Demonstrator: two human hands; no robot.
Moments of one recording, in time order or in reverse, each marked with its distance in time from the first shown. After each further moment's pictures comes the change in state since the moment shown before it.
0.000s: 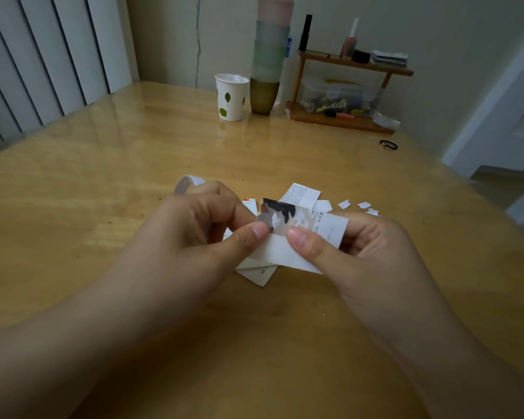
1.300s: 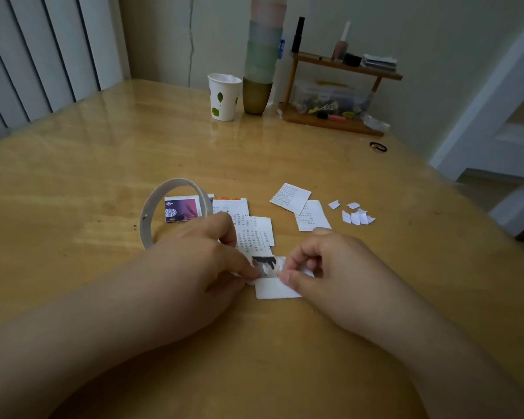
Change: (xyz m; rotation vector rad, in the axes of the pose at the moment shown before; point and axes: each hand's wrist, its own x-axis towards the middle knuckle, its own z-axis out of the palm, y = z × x) left_hand -0.001 -0.035 0.003 0.634 -0.282 0.369; right_hand 0.009 0.007 -0.008 -0.799 -0.252 0.120
